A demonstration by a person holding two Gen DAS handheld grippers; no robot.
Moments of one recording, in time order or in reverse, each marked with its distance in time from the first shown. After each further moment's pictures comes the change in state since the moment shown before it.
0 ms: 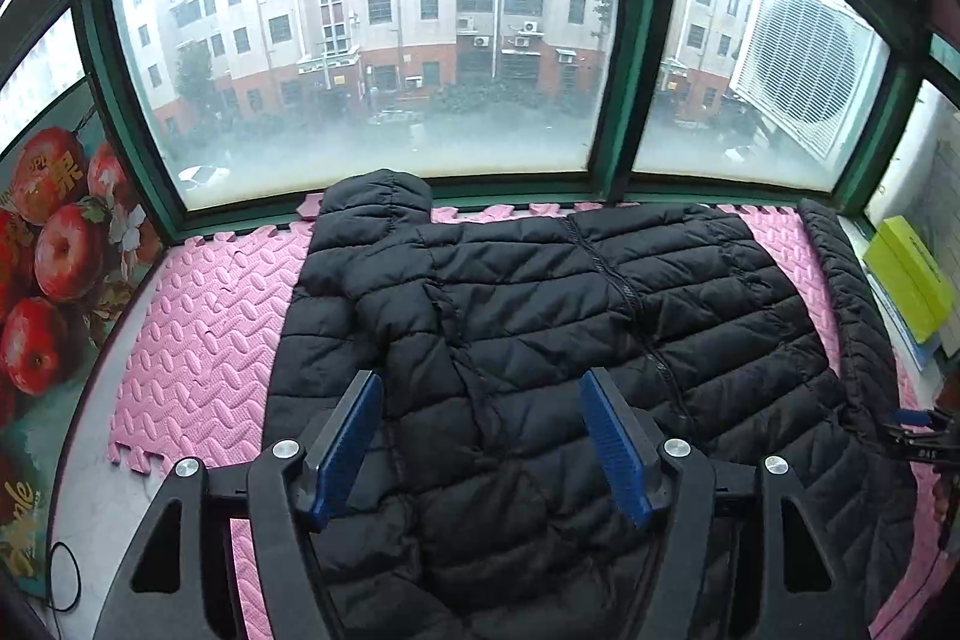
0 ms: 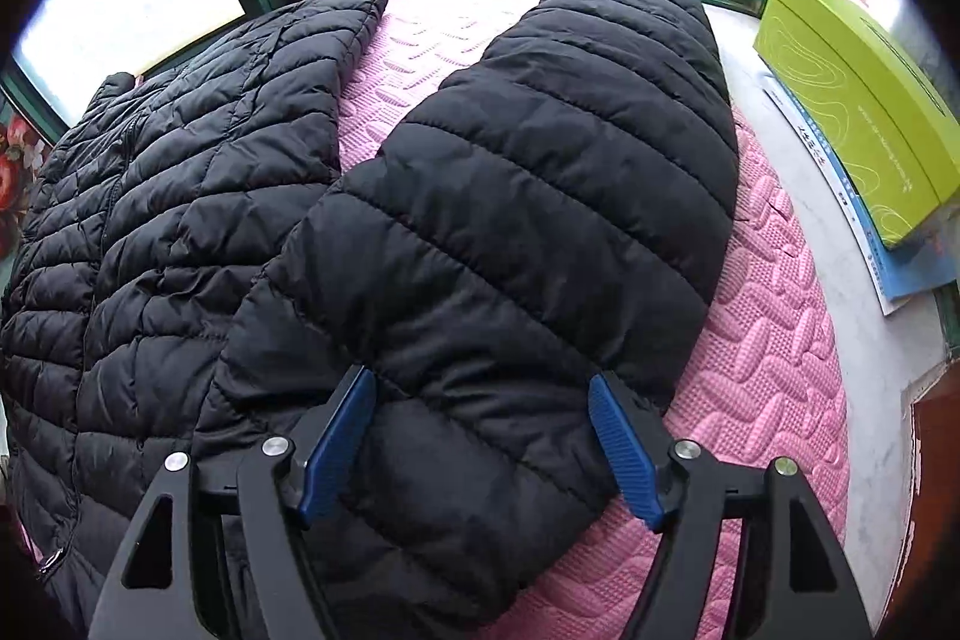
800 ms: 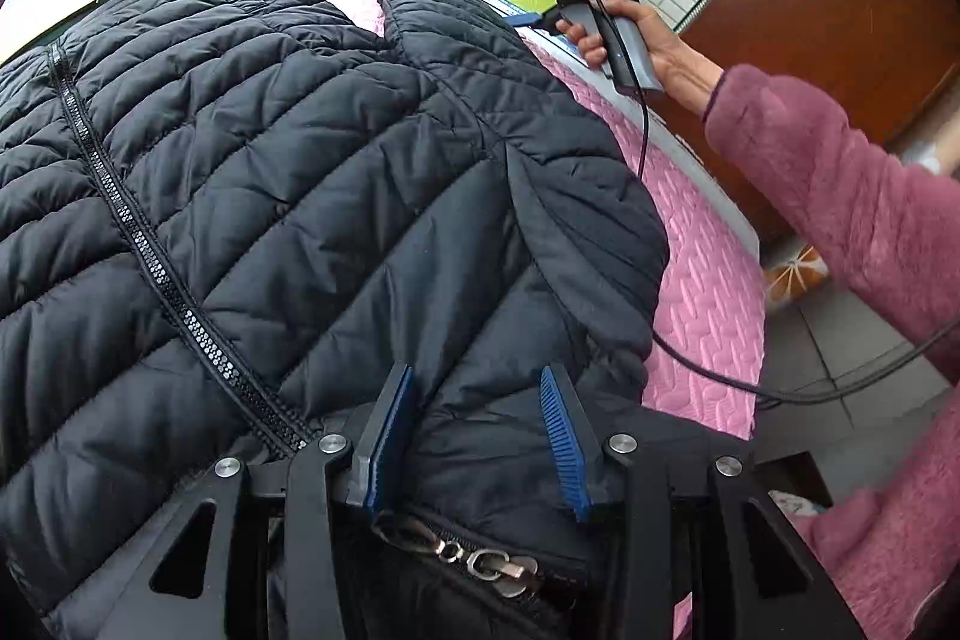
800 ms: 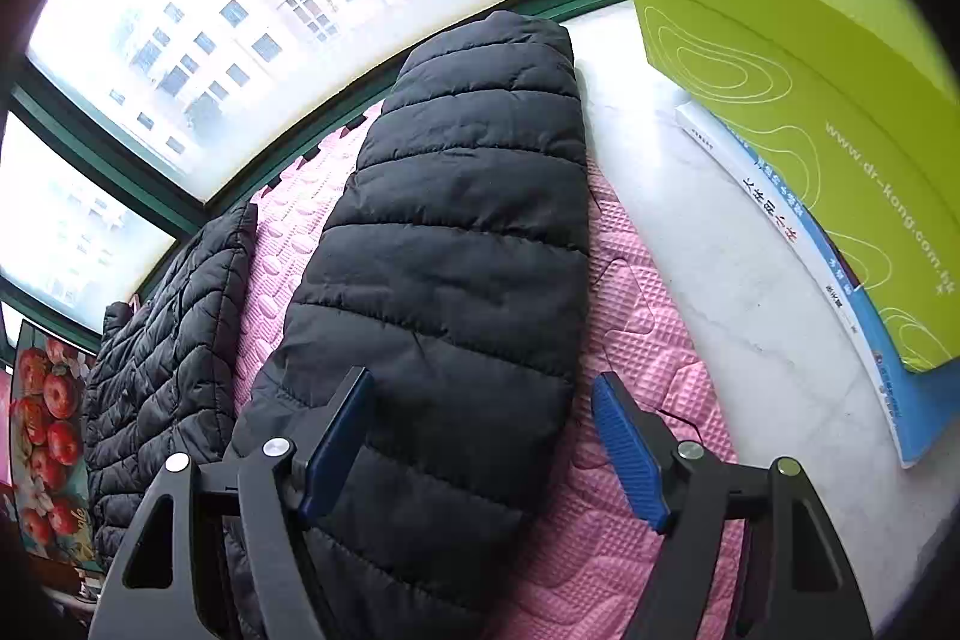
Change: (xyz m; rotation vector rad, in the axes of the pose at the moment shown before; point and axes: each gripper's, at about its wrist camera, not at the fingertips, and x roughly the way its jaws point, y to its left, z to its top) left arm -0.004 -0.222 -0.205 0.386 0.324 -0.714; right arm 0.036 -0.139 0.082 0.331 -0.118 0.251
